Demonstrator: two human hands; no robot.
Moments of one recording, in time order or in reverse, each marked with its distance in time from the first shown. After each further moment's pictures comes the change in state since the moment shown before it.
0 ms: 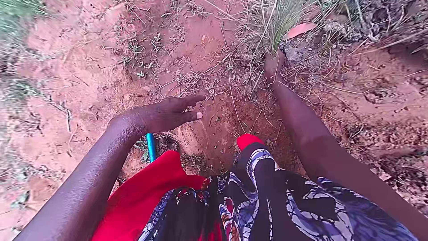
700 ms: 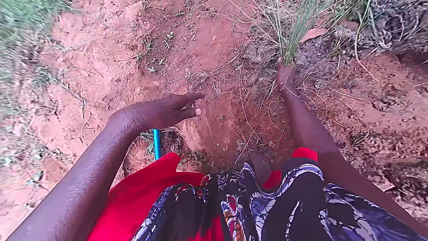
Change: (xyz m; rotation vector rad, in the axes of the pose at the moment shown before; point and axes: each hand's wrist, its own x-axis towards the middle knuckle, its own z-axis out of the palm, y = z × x) left_hand -0.022 0.002 -0.002 -0.023 0.022 -0.032; right_hand -0.032 0.002 -0.026 0.051 -0.026 0.145
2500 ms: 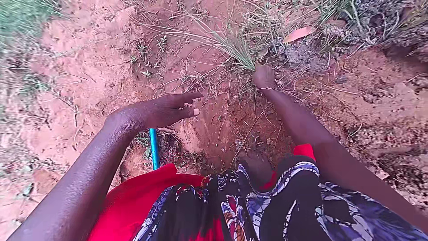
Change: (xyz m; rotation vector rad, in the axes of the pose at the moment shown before) left_hand 0.004 0.002 -0.001 -0.021 -0.015 -0.070; right_hand -0.025 -0.024 0.026 -0.642 -0.304 -0.271
